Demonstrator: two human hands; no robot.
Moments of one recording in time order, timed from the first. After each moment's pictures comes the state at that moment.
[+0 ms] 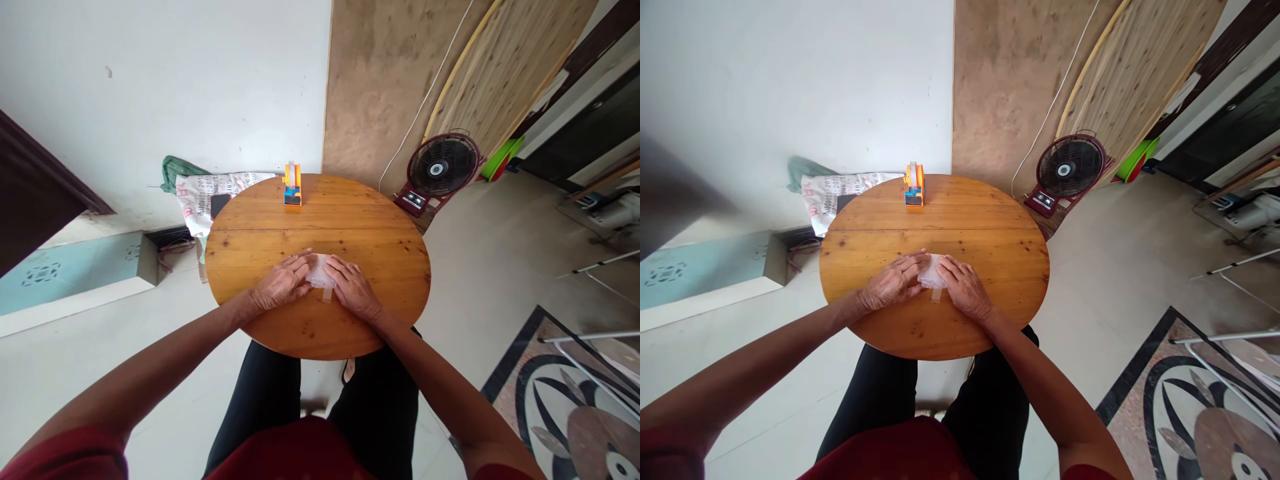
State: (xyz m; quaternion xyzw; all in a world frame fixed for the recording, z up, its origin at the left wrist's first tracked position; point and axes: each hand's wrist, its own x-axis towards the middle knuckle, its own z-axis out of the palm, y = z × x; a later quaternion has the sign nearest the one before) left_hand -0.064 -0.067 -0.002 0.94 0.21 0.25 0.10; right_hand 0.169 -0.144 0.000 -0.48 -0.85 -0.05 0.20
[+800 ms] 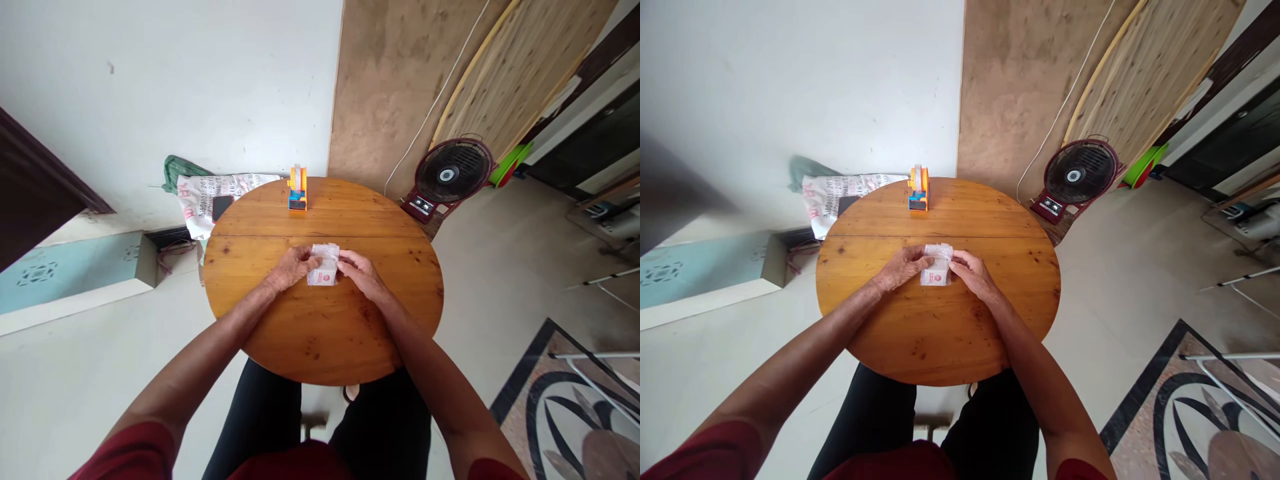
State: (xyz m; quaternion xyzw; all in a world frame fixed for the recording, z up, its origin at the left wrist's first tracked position) left_hand -0.031 -0.020 0.008 0.66 0.37 0.32 0.57; right_hand 0.180 -0.079 0.003 -0.51 -0.59 0.44 0.45
